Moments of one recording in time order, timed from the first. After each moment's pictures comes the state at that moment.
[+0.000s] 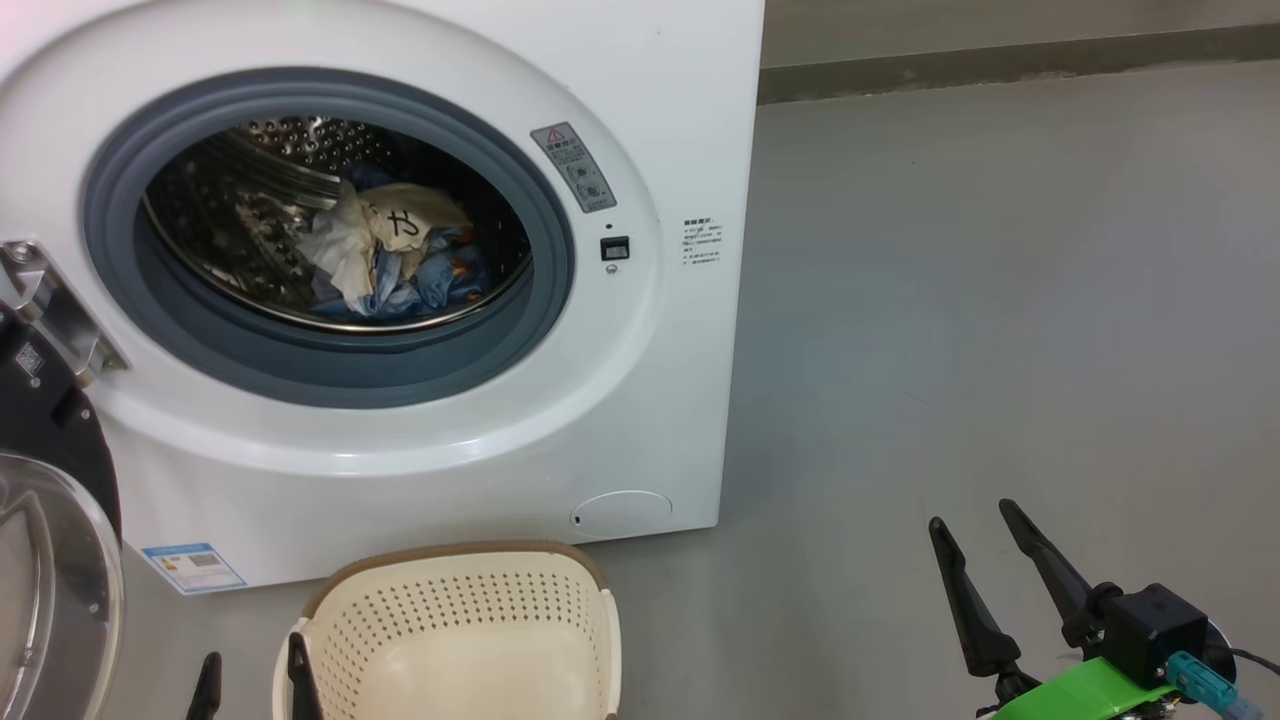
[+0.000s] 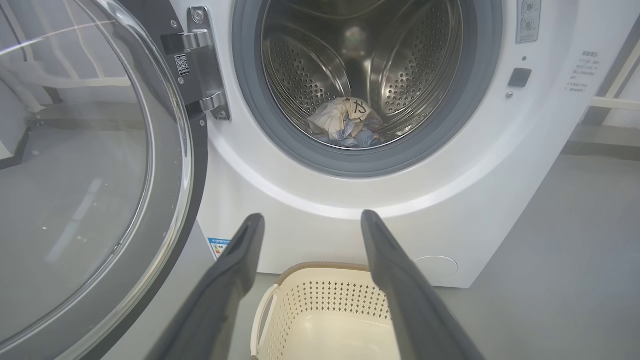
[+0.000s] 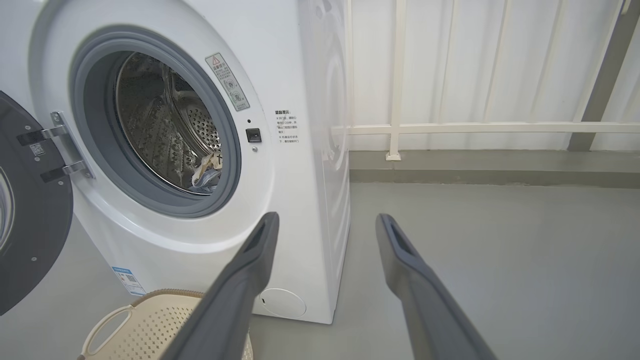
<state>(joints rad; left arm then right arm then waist) 0.13 0.04 -0.01 0.16 -0.20 0.17 -0.26 0.00 -0.15 0.08 0.12 0.24 0.13 -0.26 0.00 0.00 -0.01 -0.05</state>
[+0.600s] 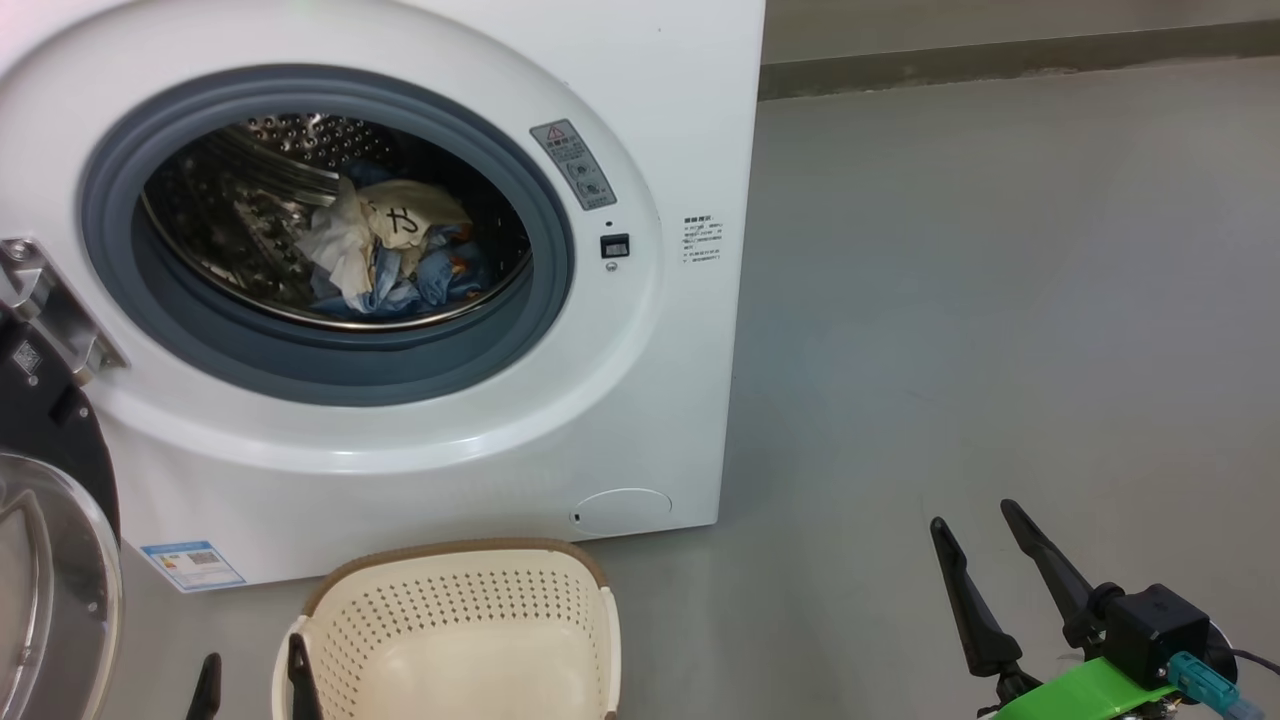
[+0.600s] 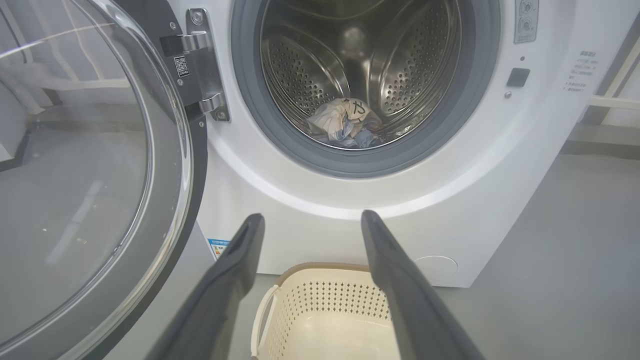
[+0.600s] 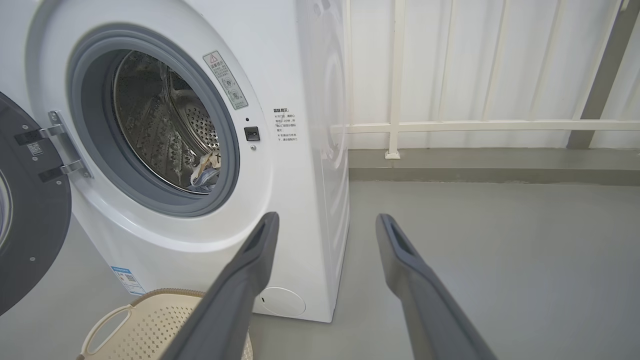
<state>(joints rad) 0.13 0.04 -0.01 0.14 -0.20 0.17 -0.26 0.00 -0.15 0.08 0.12 0.24 0.13 -0.26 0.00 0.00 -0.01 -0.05</state>
